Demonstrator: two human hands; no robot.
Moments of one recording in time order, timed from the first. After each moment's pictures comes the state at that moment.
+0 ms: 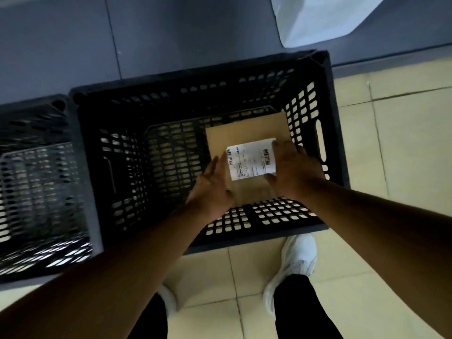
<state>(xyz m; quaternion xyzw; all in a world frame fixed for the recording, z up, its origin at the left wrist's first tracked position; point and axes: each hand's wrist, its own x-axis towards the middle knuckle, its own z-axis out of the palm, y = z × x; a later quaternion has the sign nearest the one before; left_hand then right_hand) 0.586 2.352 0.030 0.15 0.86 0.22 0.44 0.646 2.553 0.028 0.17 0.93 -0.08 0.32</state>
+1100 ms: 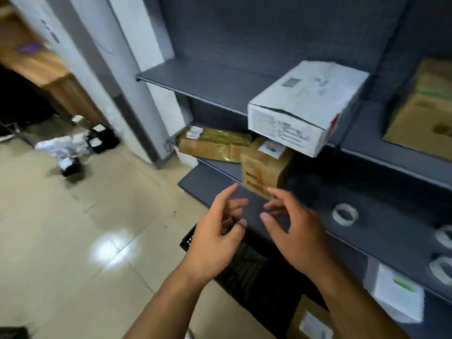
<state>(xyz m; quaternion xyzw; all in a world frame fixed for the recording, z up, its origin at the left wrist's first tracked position) 0.627 2.093 0.866 -0.09 0.80 0.59 -0.08 0.547 2.266 0.835 -0.23 0.85 -0.48 -0.01</state>
